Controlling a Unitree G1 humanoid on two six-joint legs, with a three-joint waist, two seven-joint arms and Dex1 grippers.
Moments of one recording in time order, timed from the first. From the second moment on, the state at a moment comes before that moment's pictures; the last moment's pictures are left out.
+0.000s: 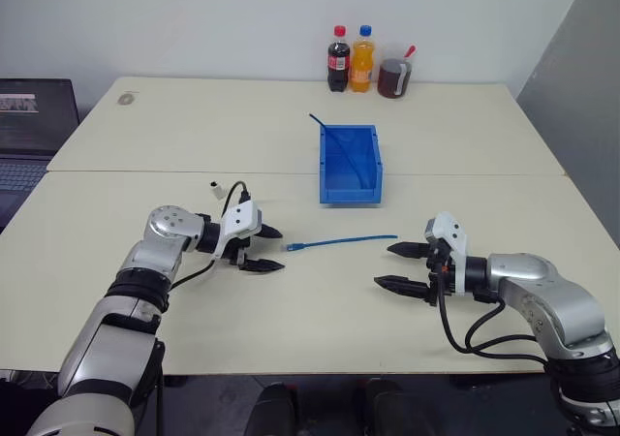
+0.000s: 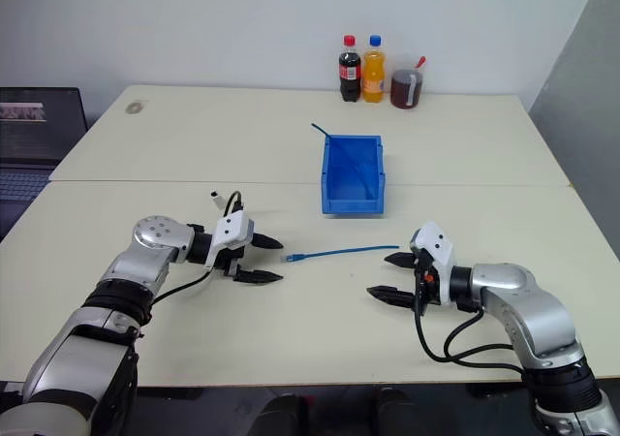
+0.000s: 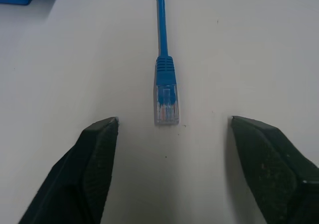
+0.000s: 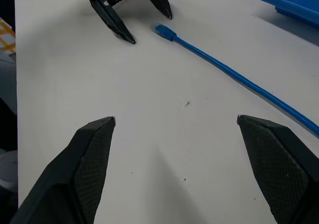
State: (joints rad) left arm -0.76 0.62 -0.25 0.84 -0.09 -0.22 -1.41; right arm -0.25 -0.60 0.05 -0.35 0.42 0.77 0.93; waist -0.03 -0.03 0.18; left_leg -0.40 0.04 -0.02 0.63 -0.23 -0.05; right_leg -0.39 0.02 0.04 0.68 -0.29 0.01
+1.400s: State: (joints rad) left arm -0.35 0.45 0.17 -0.27 -1.06 1.24 -0.82; right arm -0.51 -0.37 -0.14 -0.22 1.09 1.37 0.73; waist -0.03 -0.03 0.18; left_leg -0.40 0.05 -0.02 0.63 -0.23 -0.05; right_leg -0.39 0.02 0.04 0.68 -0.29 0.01
